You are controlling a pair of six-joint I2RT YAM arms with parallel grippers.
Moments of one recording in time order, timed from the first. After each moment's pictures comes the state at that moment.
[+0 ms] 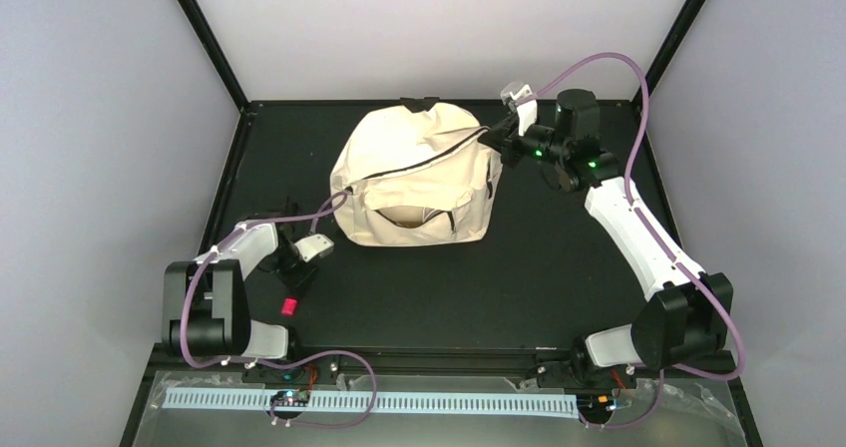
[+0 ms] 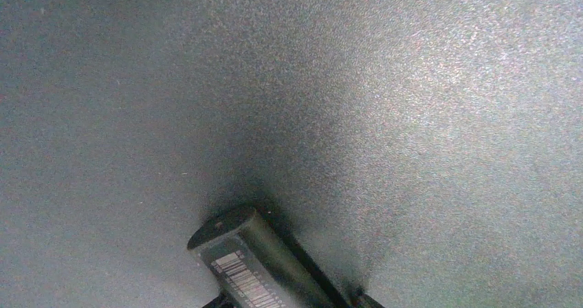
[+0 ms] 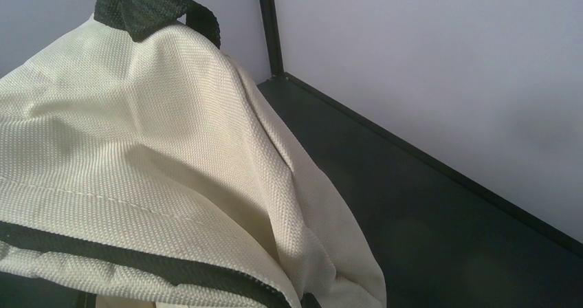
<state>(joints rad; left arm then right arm) 0.07 1.40 0.67 -0.84 0.03 0.71 0.29 1.39 1.25 -0.18 -0.65 -0.07</state>
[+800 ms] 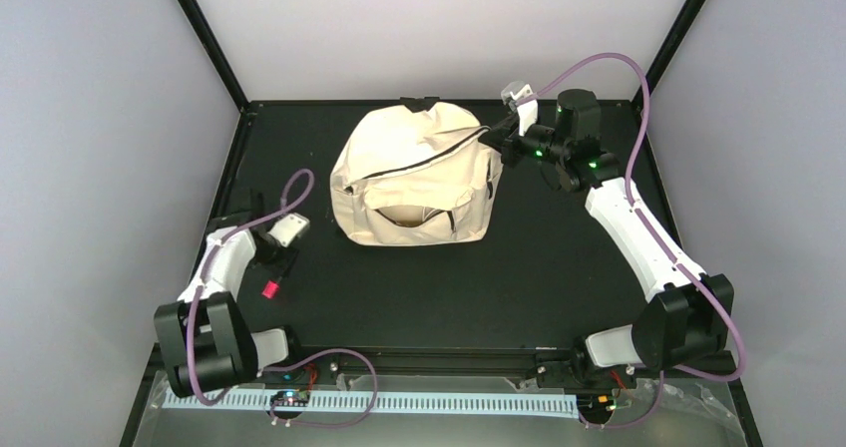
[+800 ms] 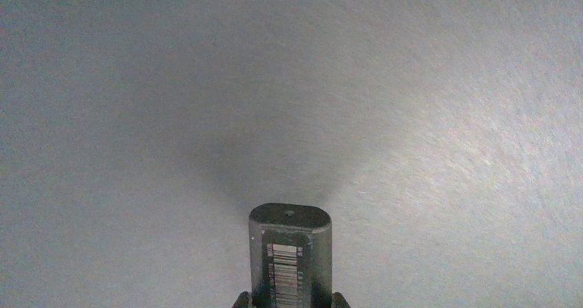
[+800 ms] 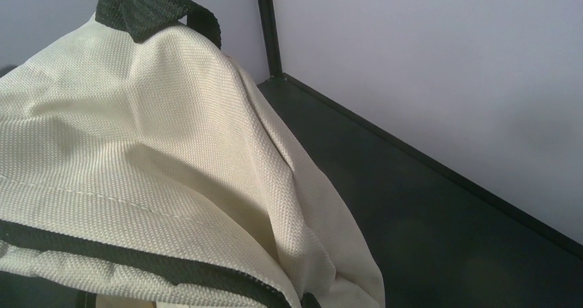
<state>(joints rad) 0.21 1.25 0.70 -0.85 0.11 0.69 0.29 1.39 1.25 -0.18 -0.65 -0.07</state>
